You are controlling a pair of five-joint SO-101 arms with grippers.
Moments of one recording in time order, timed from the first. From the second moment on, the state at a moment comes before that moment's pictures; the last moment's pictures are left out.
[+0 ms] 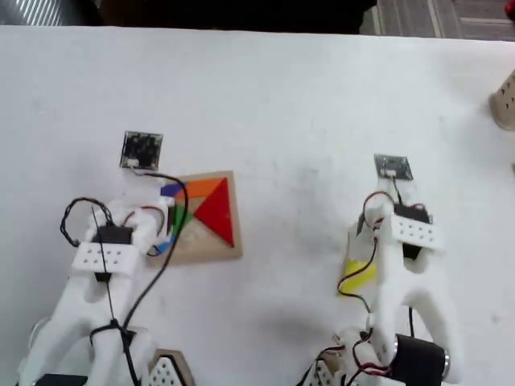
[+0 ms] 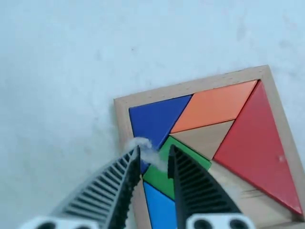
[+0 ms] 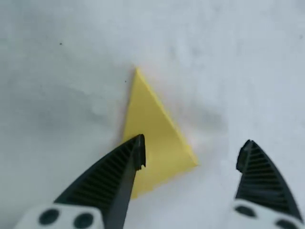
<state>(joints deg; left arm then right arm) -2.9 -34.0 67.9 30.0 -3.3 10.0 -19.6 53.1 57.7 11.9</state>
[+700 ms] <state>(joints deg) -2.9 -34.0 67.9 30.0 -3.3 1.6 -16.8 56.5 56.4 11.8</state>
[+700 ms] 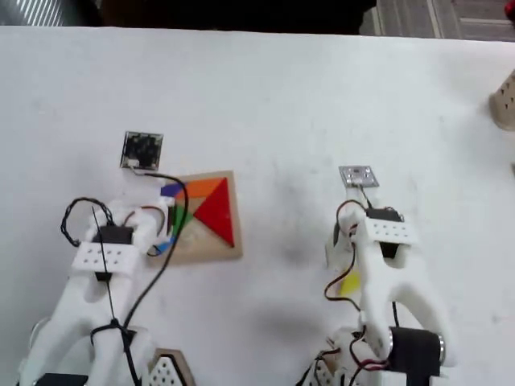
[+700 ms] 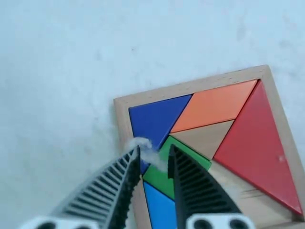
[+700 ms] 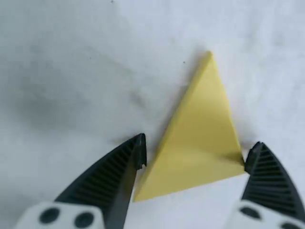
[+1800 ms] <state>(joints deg) -2.9 -34.0 67.9 30.0 -3.3 9.6 -18.0 51.7 68.1 16.1</state>
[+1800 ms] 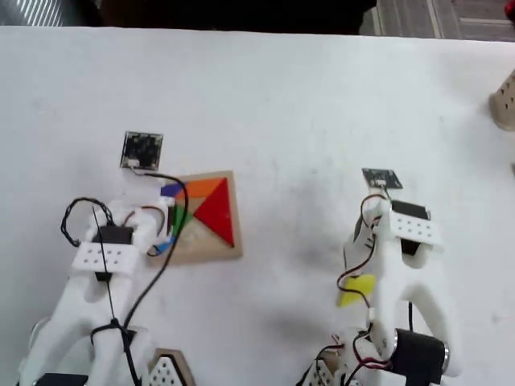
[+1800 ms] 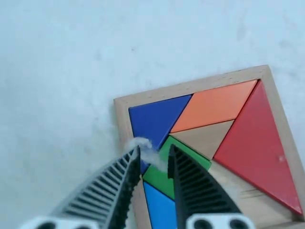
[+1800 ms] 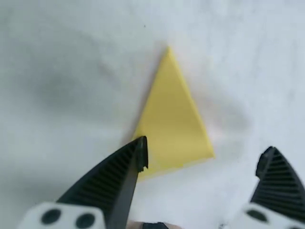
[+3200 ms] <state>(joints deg) -2.9 -34.0 67.9 30.0 -3.3 0.9 -6.2 48.5 66.9 21.1</state>
